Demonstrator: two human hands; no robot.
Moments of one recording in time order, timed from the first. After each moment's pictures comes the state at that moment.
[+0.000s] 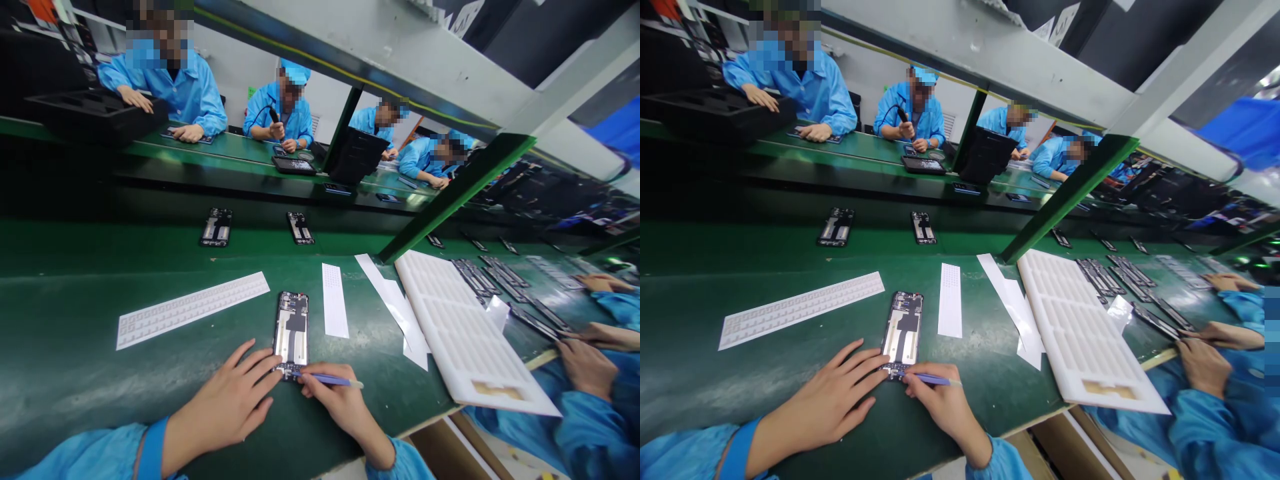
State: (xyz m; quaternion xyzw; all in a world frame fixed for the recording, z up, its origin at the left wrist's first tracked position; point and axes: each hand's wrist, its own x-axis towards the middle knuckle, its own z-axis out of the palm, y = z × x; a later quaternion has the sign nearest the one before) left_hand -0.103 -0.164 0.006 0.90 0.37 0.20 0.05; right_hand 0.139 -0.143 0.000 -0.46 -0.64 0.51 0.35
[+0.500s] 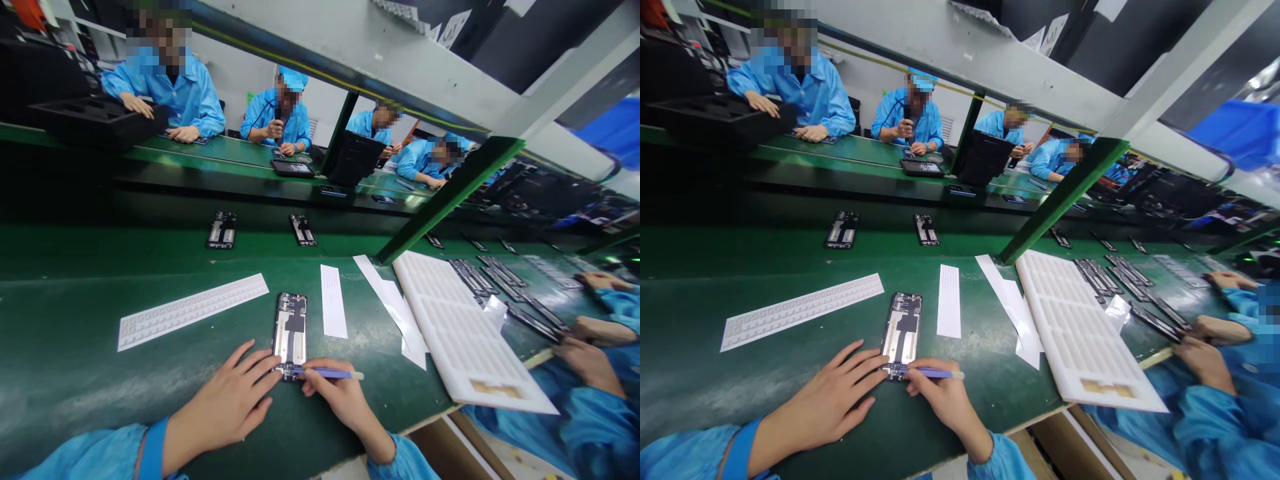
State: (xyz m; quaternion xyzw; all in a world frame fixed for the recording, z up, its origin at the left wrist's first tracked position) left_hand -0.103 -0.164 0.005 0.90 0.38 0.20 0.06; right_hand 0.143 -0.138 -0.004 -0.46 -0.58 0.57 0.36
